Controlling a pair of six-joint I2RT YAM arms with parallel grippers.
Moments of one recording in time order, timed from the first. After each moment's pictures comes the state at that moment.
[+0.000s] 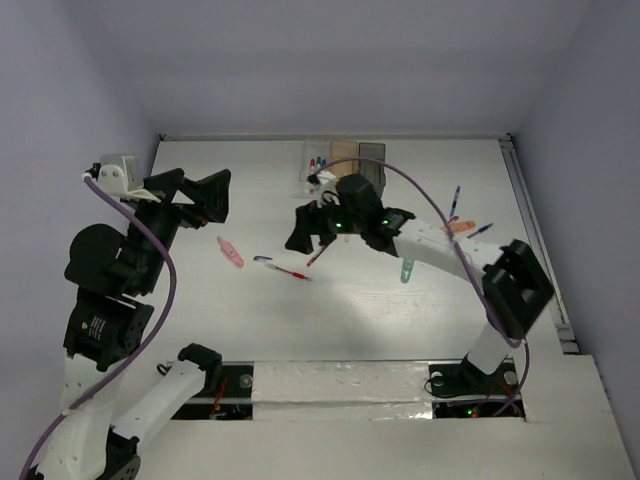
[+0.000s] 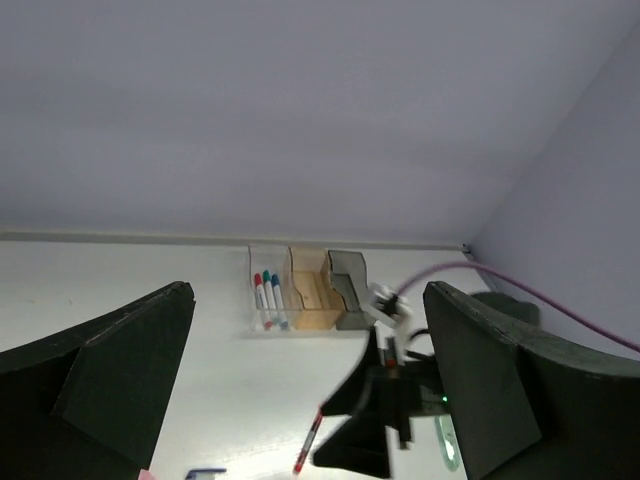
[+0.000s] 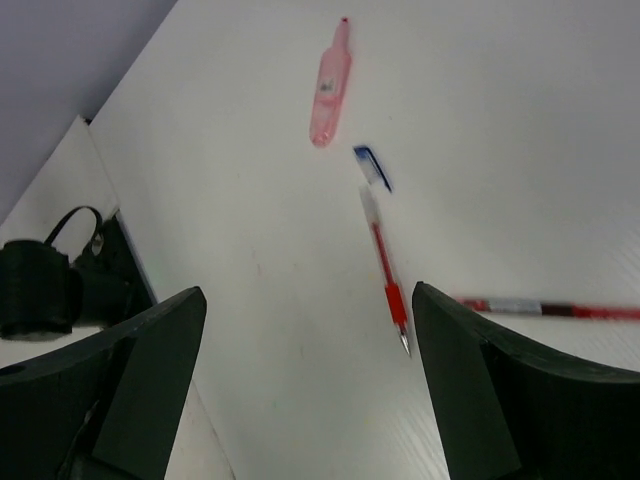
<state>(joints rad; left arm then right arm) -0.39 0.71 1.28 -0.39 -0.12 -0.31 0.76 1.63 1.19 0.00 -0.42 0.36</state>
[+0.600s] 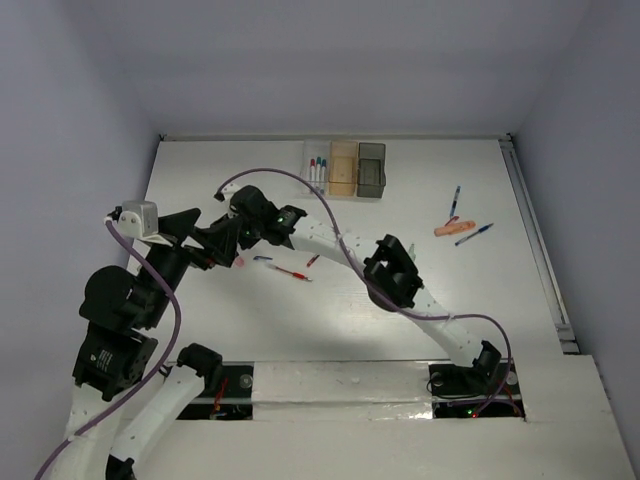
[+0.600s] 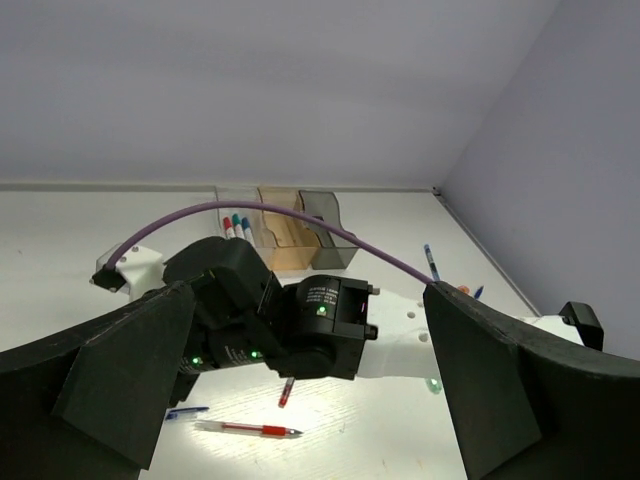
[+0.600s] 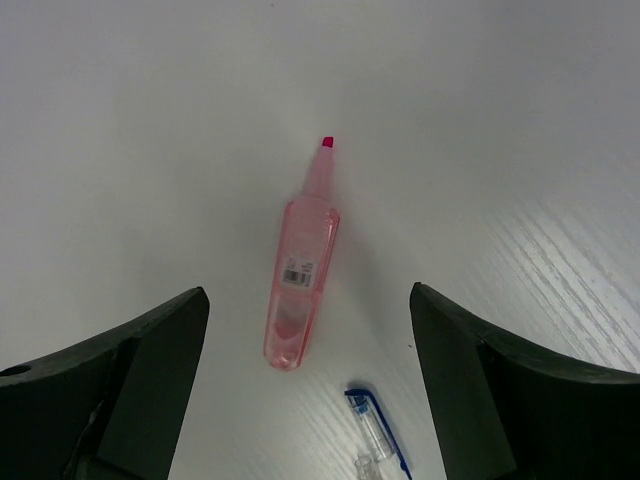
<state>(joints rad) -0.42 0.47 1.03 -0.42 -0.03 -0.34 1.00 2.57 2.38 -0.44 -0.09 0.20</state>
